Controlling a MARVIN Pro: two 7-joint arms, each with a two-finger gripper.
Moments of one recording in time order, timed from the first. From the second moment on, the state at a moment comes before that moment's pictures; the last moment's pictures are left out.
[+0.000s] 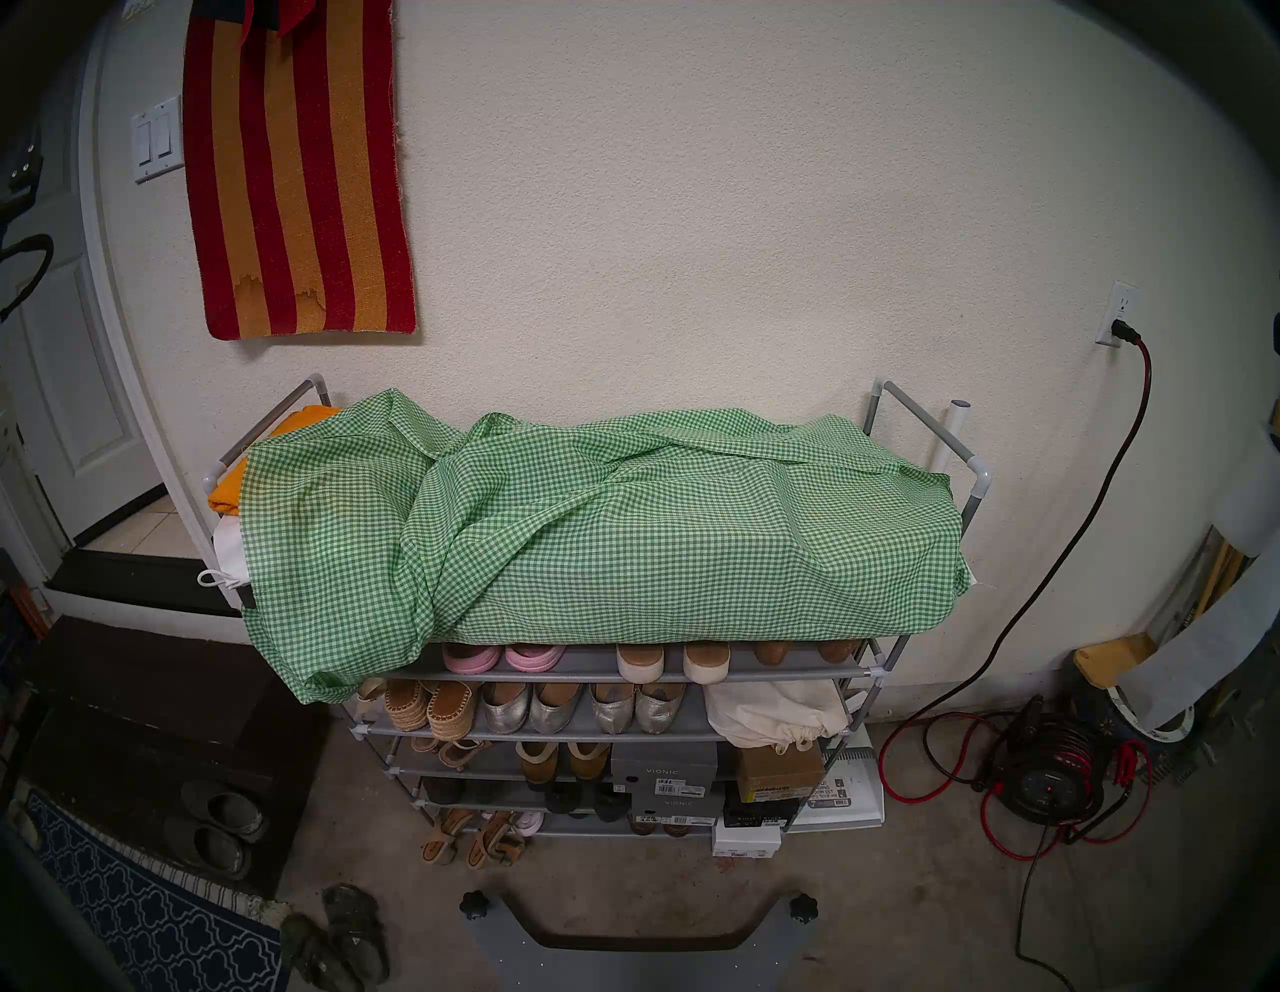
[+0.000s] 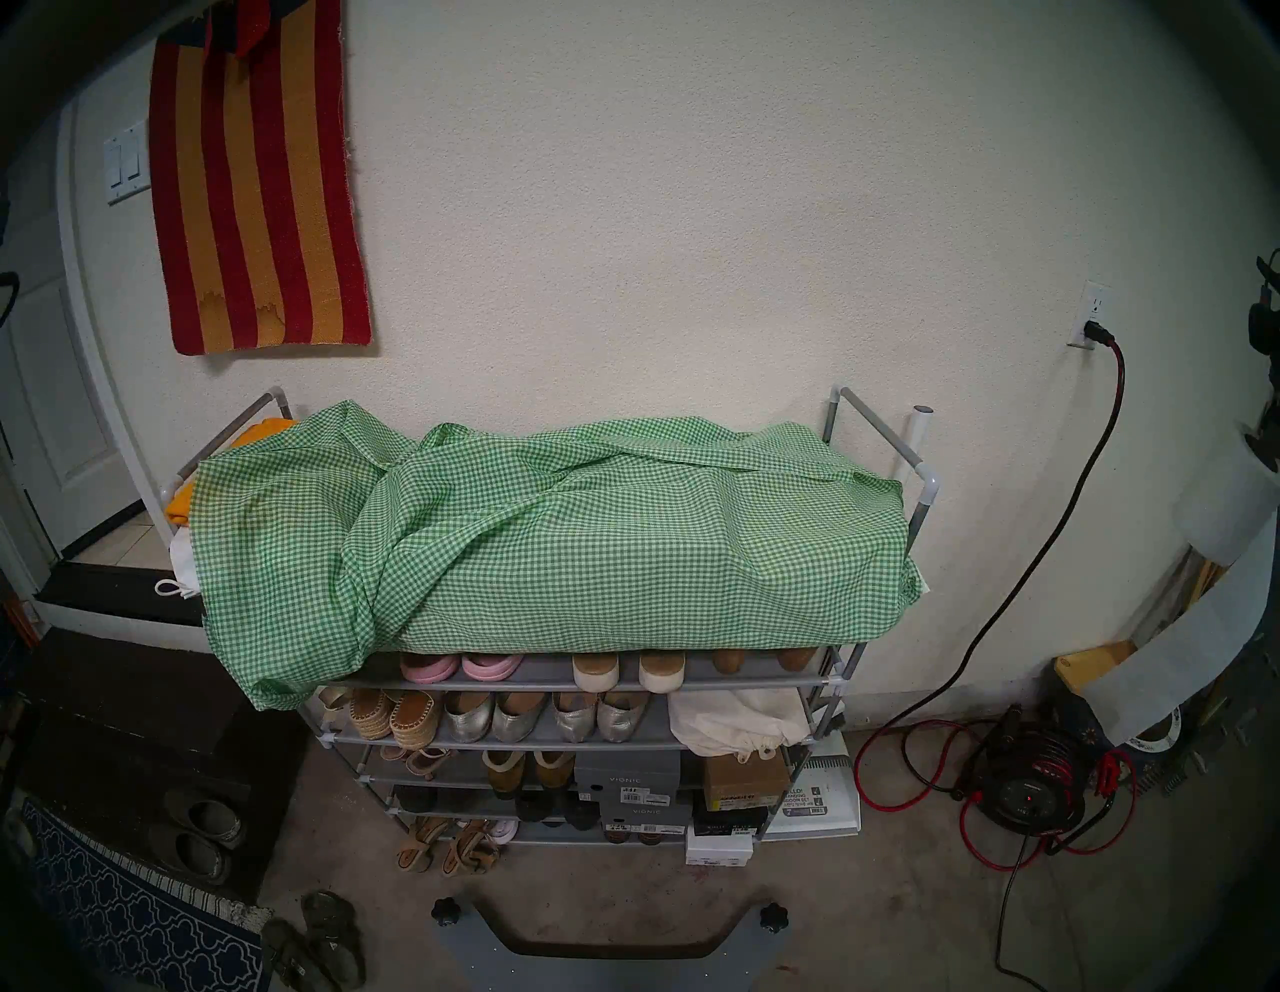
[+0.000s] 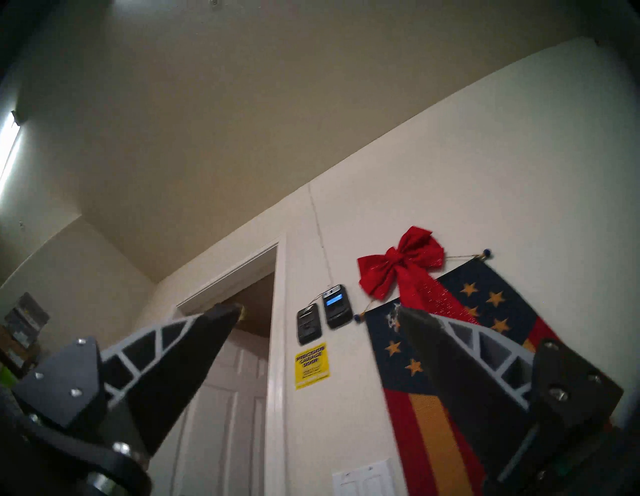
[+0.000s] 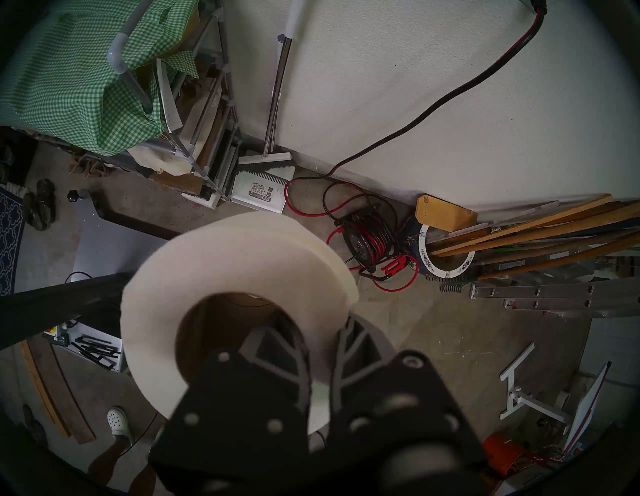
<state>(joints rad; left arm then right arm) 2.38 -0.17 -2.66 -1.63 -0.78 -0.82 0.55 1.64 -0.87 -2.03 -1.25 1.20 0.65 1.18</state>
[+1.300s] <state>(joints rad) 2.42 -0.50 -2.86 -2.07 -1.18 -0.38 -0.11 1.63 -0.88 -2.04 -1.25 1.22 0.64 1.19</state>
